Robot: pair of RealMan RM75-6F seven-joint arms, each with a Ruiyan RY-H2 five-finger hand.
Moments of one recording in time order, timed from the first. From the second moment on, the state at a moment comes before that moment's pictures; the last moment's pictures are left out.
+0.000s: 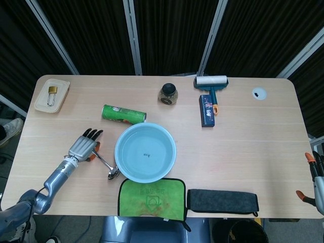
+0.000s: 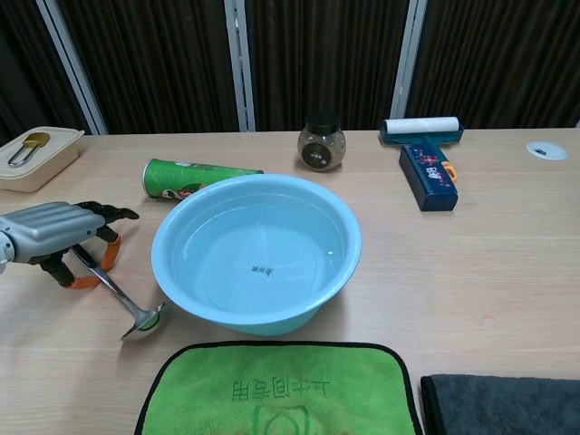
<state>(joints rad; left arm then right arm) -0.64 -1.72 0.03 -0.77 1.50 0.86 -0.08 -0.01 -1.04 0.06 -1.61 -1.42 1.49 -0.09</state>
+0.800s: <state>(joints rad) -0.52 -1.44 0.17 -1.25 1.64 1.09 -0.06 -0.01 -1.05 0.05 -1.62 -1.45 1.50 -0.10</state>
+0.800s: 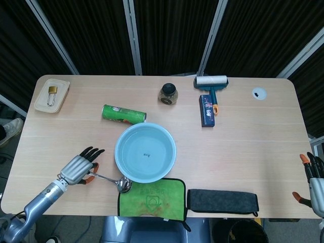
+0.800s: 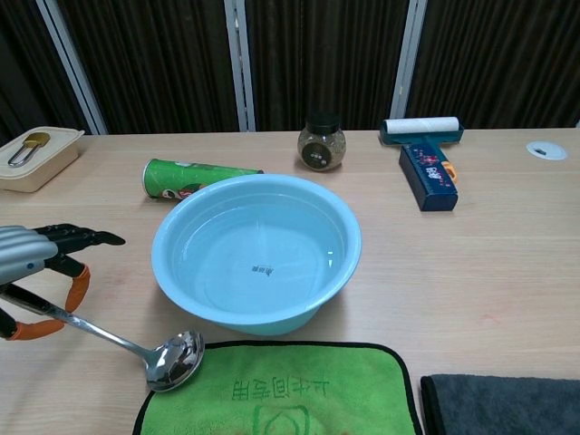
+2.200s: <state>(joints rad) -0.59 -1.16 0.06 -1.72 1.66 1.11 -0.10 -0.03 -1.02 0.03 -1.62 -1.50 1.53 -0.04</state>
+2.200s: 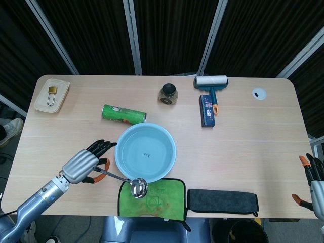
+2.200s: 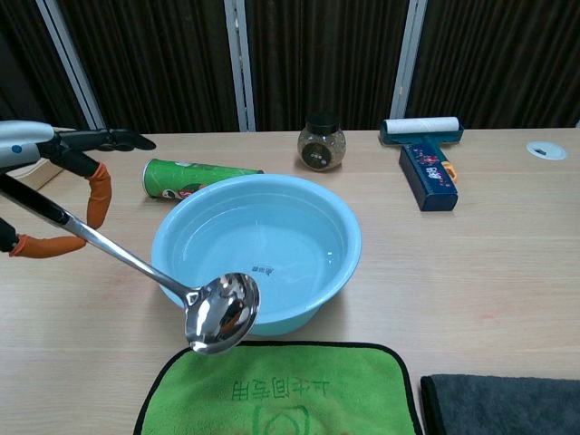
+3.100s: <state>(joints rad) -0.70 -1.34 -0.12 -1.52 1.31 0.95 0.10 -0.03 -1.02 0.04 -1.62 -1.50 1.53 -0.01</state>
